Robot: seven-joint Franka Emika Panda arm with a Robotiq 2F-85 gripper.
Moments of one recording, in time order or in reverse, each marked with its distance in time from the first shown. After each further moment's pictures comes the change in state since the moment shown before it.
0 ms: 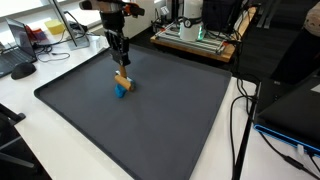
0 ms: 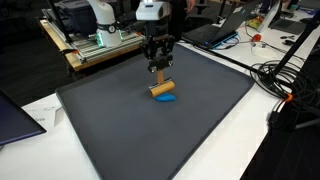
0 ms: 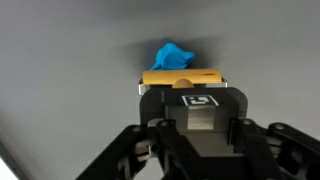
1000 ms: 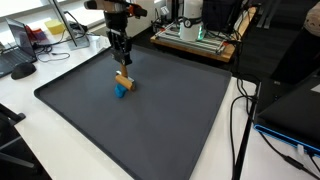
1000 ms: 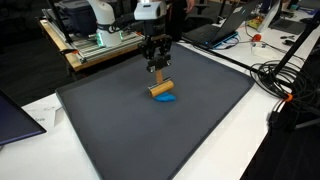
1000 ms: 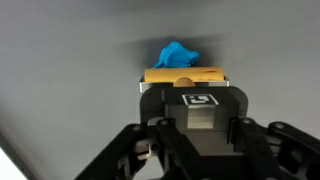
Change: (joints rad) arm -0.016 -0.080 -0.032 -0.118 0.021 -0.100 -0.017
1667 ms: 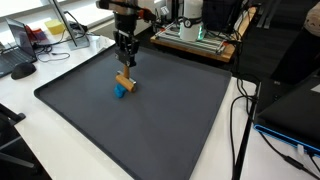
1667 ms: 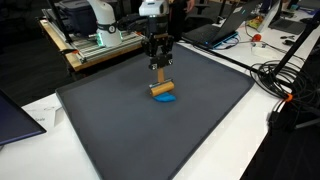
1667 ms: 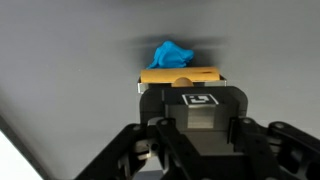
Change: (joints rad) arm 0.080 -0.118 -0.063 -0.165 -0.042 -0.128 0.130
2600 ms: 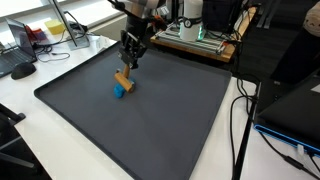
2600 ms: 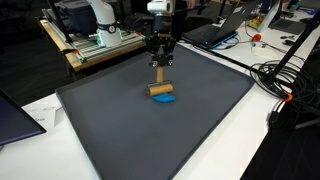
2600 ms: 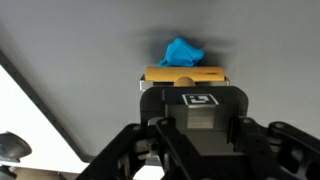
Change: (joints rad) arm 0.428 -0.106 -0.373 -0.127 -0.114 -0.077 0.302
